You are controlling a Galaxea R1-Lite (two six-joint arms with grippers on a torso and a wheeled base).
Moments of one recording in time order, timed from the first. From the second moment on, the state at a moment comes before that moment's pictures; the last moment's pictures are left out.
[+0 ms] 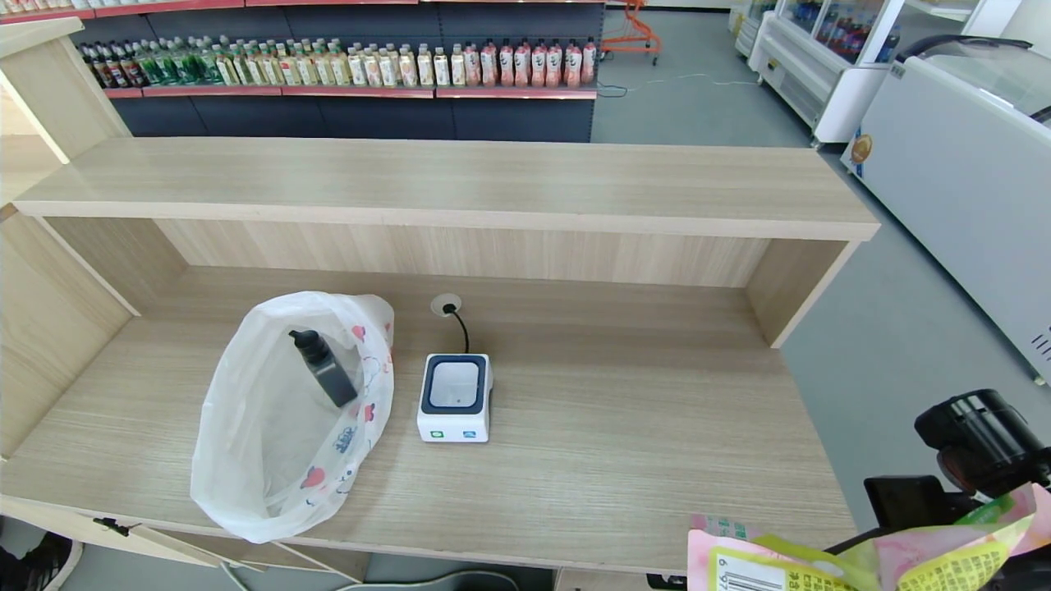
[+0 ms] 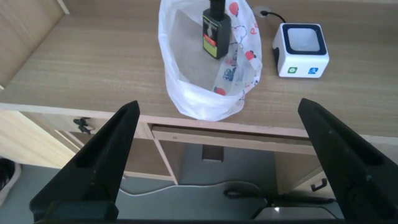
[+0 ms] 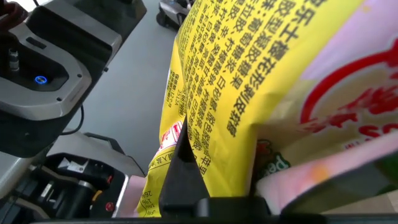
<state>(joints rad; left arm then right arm) 0.00 0.00 0.00 0.00 0.02 0.01 0.09 1.56 -0.55 0.23 1.44 -1.94</state>
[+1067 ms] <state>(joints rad) 0.00 0.00 0.00 0.00 0.02 0.01 0.10 1.62 -0.64 0.23 1.43 -1.93</state>
